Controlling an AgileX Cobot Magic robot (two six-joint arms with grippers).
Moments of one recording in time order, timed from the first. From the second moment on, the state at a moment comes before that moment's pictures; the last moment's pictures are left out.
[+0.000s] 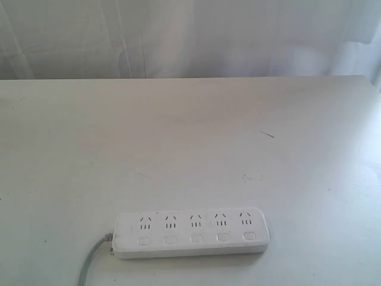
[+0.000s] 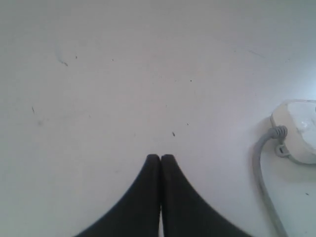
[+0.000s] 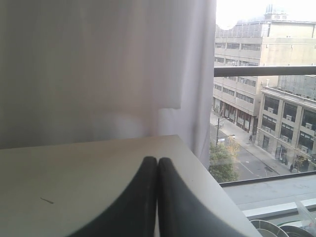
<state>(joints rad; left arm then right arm) -0.08 0.14 0.02 -0.11 0.42 -0.13 -0.08 0.01 -0.01 -1.61 0.12 1.61</state>
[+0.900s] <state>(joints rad) 0.02 0.00 0.02 -0.15 0.47 0.28 -0.08 0.01 -0.01 -1.61 0.12 1.61</state>
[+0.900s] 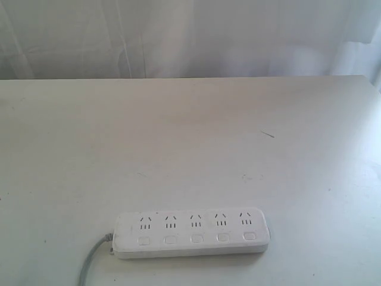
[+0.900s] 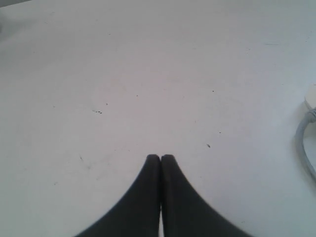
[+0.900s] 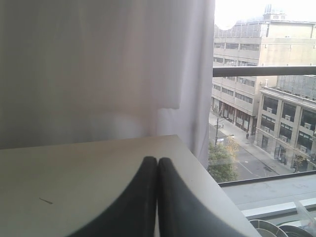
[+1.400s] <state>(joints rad) 0.02 0.00 0.02 -0.16 0.47 0.27 -0.08 0.01 -0.01 -1.61 0.13 1.61</state>
